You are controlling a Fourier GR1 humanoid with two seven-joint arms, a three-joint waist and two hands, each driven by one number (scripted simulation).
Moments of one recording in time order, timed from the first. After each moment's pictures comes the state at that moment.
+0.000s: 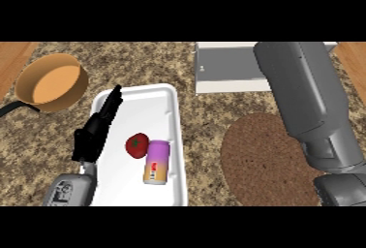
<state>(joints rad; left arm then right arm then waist) -0.18 0.05 -0.02 -1.46 -0.17 -0.03 0.03 -1.20 -0.15 -0.13 -0.86 1.02 -0.67 0.47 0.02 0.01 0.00</state>
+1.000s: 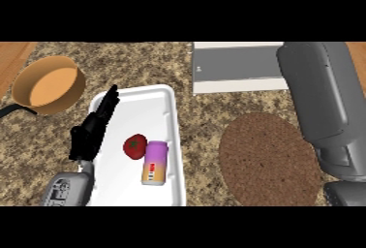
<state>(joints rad) -0.19 0.06 0.01 -1.43 -0.17 -0.04 0.02 -1.11 -0.19 -0.18 -0.96 1.04 -0.65 0.65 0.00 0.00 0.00</state>
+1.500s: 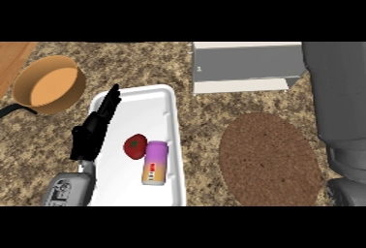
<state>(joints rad) -0.19 0.06 -0.01 -1.45 -0.17 -0.03 0.04 -1.13 -0.21 -0.24 -1.12 0.91 -0.66 0.66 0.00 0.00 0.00</state>
